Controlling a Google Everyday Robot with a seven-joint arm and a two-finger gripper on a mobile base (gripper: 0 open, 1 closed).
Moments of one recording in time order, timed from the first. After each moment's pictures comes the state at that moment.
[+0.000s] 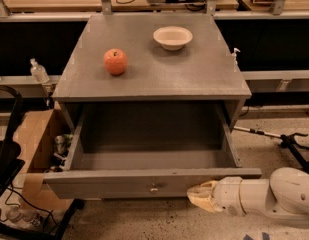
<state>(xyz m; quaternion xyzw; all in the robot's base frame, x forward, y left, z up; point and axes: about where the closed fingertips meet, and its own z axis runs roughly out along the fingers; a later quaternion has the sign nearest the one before) 0.413 -0.130 0.605 -0.44 0.78 0.27 0.35</state>
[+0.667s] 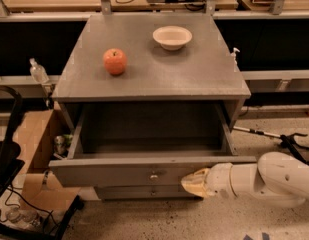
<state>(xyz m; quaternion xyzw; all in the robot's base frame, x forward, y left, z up) 0.462 -0.121 0.606 -0.45 0.77 0.27 0.36</state>
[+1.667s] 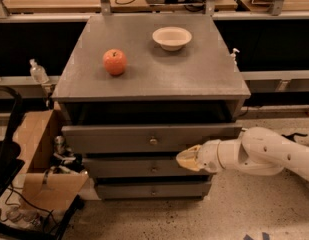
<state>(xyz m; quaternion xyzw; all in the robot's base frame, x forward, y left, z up) 0.538 -0.108 0.600 -0.45 0.77 0.26 0.36</state>
